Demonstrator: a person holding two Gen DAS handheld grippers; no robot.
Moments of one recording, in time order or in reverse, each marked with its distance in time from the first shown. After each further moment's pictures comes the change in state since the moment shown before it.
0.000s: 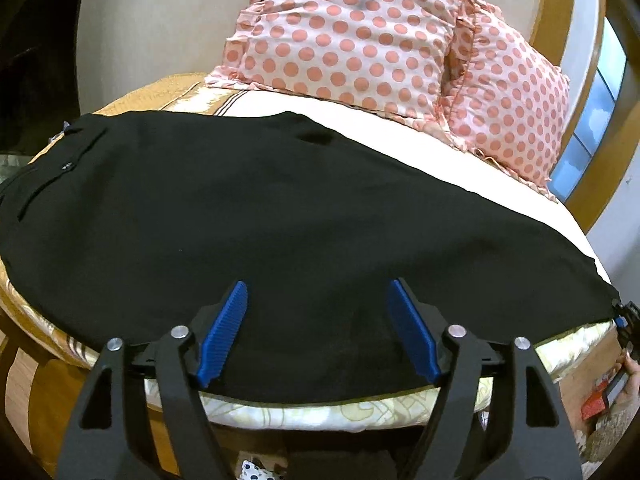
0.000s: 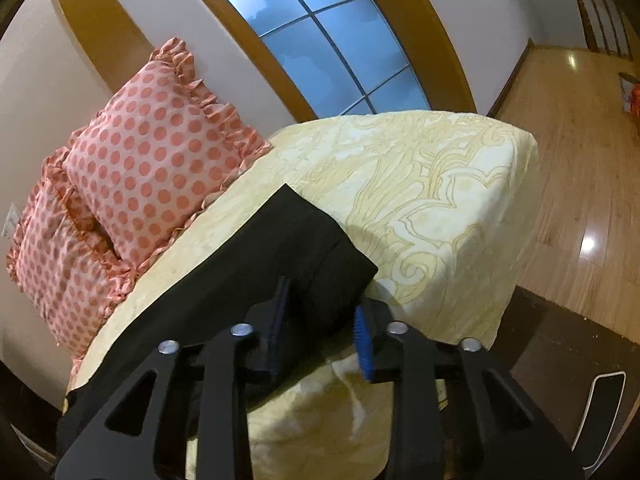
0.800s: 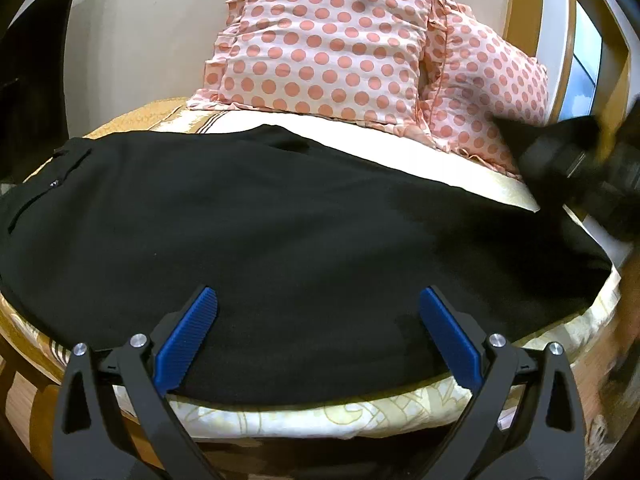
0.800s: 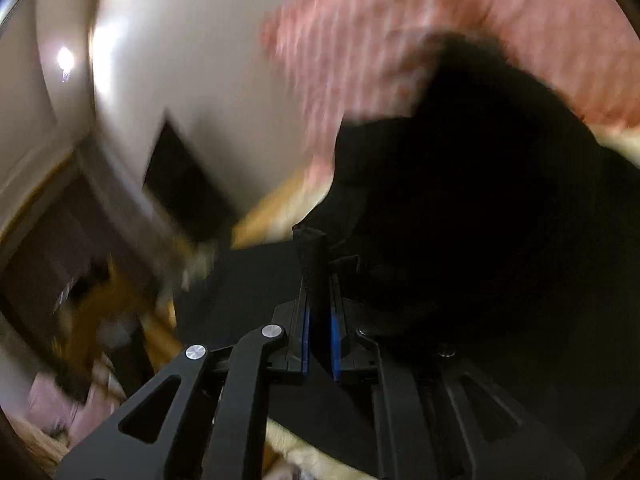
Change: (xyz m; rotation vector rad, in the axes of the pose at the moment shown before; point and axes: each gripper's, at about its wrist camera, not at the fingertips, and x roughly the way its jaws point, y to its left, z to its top) left arm 0.001 -0.012 -0.014 0.063 -0.082 -0.021; right arm 0.010 0.370 -0.180 -0.598 0.604 0.822
